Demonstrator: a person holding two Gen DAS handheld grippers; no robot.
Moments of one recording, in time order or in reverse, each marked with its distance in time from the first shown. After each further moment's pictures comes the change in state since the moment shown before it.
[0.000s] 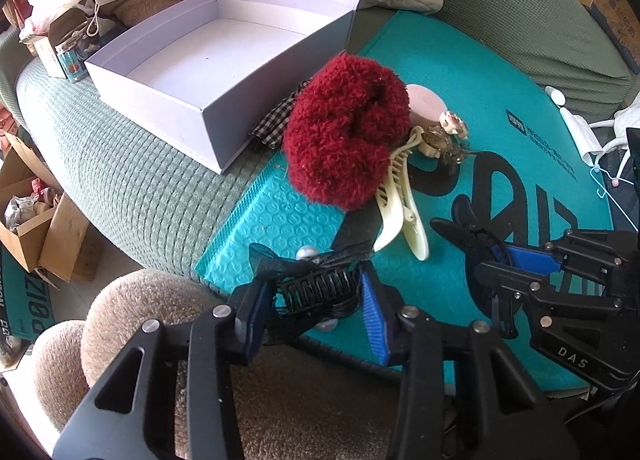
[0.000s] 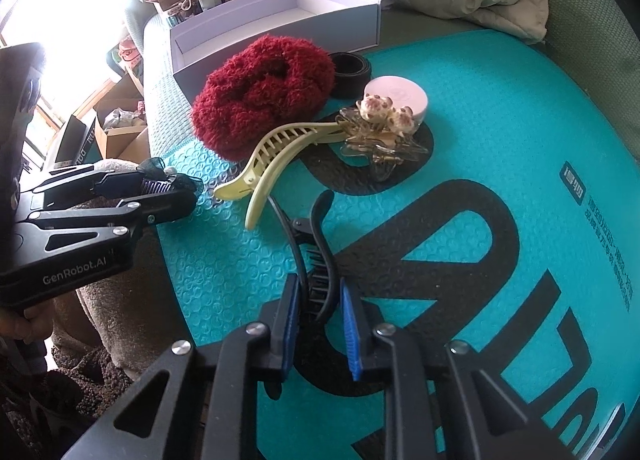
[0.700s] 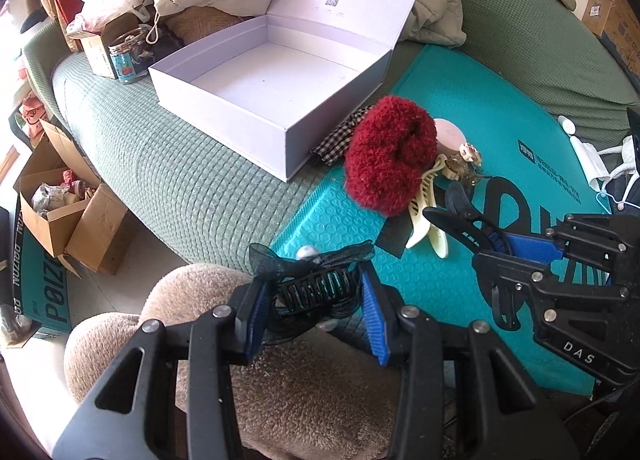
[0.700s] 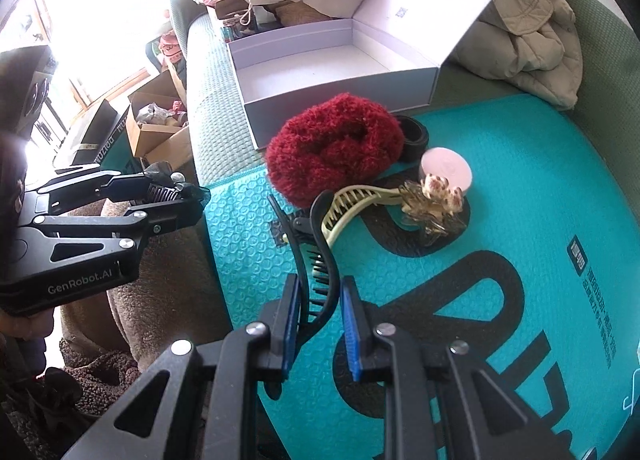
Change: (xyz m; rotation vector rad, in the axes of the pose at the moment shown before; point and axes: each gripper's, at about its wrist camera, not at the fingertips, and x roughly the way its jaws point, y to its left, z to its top) left arm -0.063 0.010 -0.014 -0.076 -0.078 0.073; right arm -0.025 0.044 0.020 -0.163 -0.086 0.033
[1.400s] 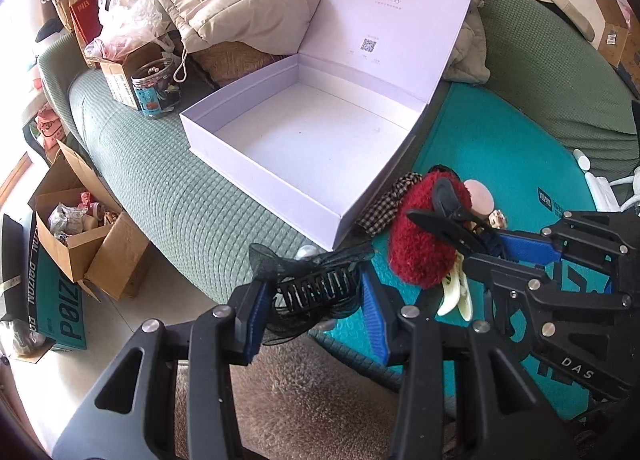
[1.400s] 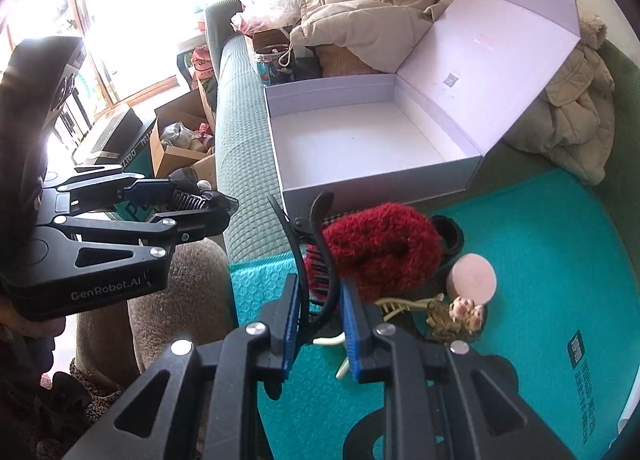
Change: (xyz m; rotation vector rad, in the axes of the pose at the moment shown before) left arm -0.015 0.033 0.055 -0.017 -0.069 0.045; right arm -0.001 0.021 0.064 -0.111 -0.101 0.049
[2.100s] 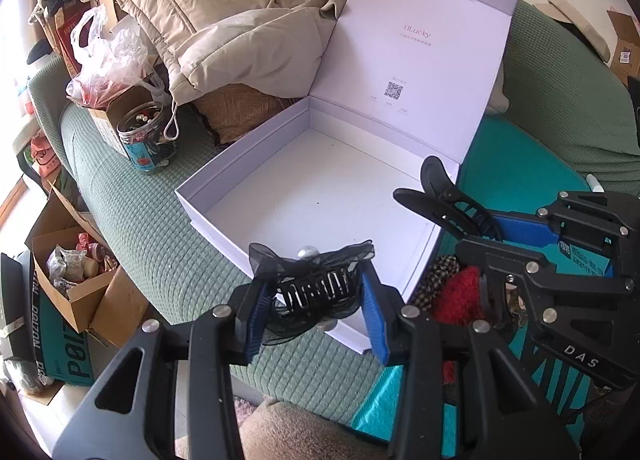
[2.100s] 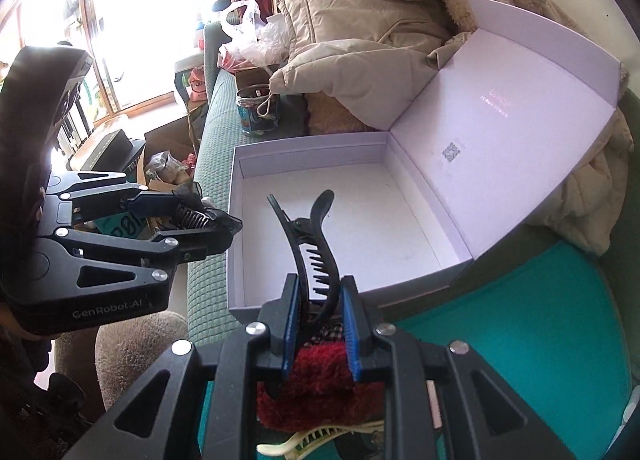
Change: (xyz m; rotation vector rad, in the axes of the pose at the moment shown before) left arm 0.045 0.028 0.095 0.026 -0.044 0.001; right arm 0.032 -0.032 0.082 -0.060 -0.081 -0.012
